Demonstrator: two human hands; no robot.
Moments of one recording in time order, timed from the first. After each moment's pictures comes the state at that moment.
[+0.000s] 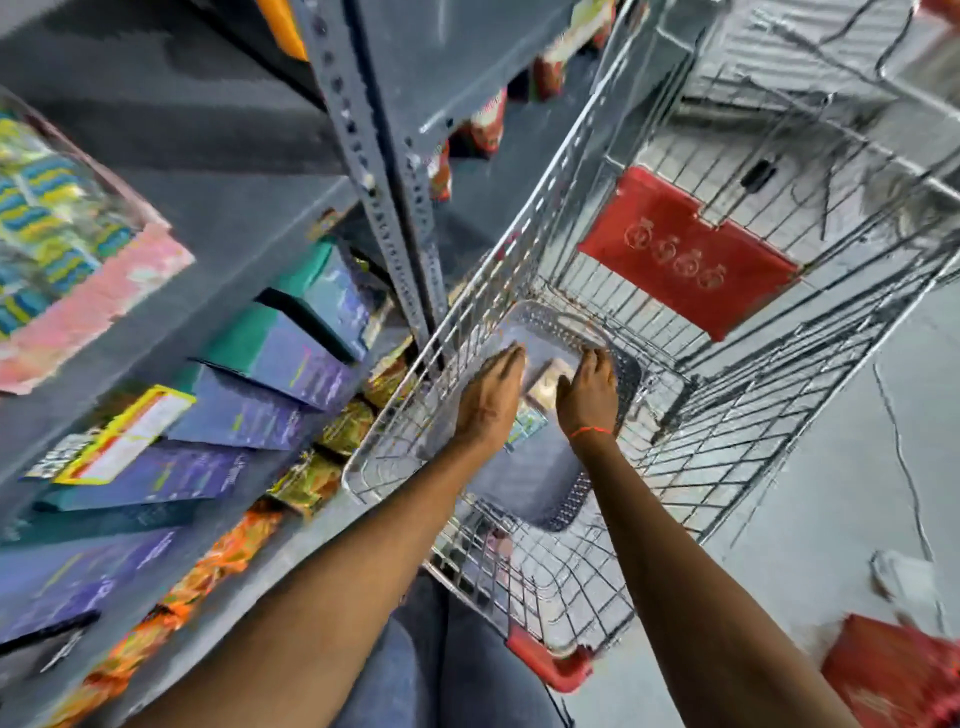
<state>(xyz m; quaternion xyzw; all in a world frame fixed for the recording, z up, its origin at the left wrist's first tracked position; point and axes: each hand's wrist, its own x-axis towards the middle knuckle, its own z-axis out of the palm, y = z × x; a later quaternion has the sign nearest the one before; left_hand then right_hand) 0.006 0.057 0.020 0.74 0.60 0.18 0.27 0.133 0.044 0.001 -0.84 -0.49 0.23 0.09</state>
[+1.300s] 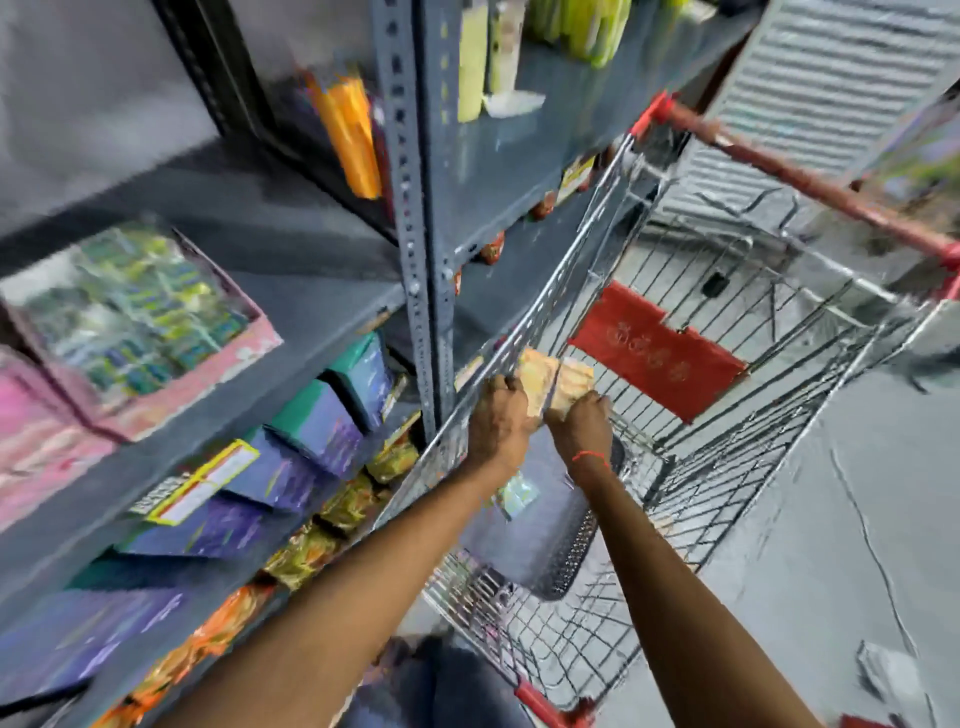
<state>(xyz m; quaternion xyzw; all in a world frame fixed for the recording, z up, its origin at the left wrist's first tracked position) 0.000 0.079 0.140 0.73 0.64 0.05 0.25 0.107 0.072 0.112 -0.85 -0.46 0.26 0.10</state>
